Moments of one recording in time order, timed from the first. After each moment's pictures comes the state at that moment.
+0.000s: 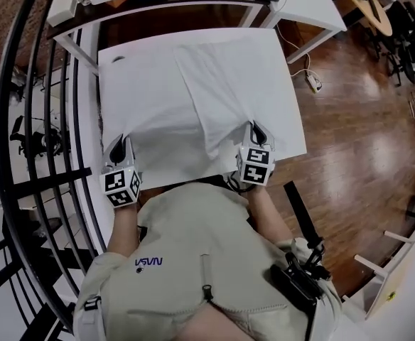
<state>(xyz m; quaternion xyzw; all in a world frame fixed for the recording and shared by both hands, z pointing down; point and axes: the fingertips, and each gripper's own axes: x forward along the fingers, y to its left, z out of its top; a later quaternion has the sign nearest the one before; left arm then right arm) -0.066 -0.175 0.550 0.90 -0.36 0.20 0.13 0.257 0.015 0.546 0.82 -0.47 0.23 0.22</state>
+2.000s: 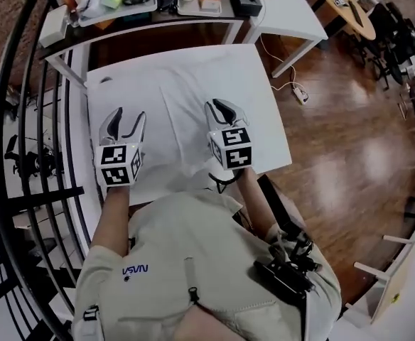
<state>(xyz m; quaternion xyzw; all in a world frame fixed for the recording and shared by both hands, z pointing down) 0.070 -0.198 0.462 0.94 -0.27 0.18 0.07 0.238 -0.092 0.452 0.74 -0.63 0.16 0.17</state>
